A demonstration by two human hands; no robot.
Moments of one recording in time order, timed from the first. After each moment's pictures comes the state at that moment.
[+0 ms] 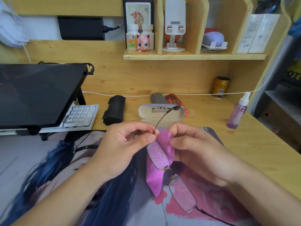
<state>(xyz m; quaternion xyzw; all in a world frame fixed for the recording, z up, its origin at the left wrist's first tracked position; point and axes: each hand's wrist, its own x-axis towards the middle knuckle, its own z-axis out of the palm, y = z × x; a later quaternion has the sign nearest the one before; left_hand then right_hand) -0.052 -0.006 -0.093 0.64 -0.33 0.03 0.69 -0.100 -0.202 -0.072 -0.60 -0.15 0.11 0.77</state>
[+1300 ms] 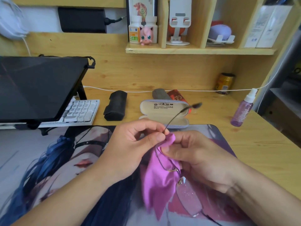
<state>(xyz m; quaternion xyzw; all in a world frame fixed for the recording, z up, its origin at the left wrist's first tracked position) -0.063 -0.017 -0.089 0.69 -0.31 0.05 0.66 -0.104 -0.192 -0.081 -0.64 -0.11 0.17 0.74</state>
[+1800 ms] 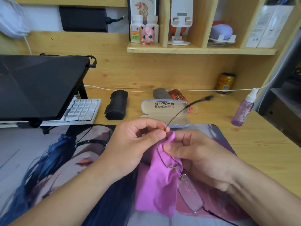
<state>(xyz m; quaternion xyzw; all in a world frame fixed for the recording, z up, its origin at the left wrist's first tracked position) -0.066 -0.018 -0.086 0.68 -0.27 0.03 0.68 -0.101 -0.194 -0.086 -0.60 -0.10 0.18 0.77</state>
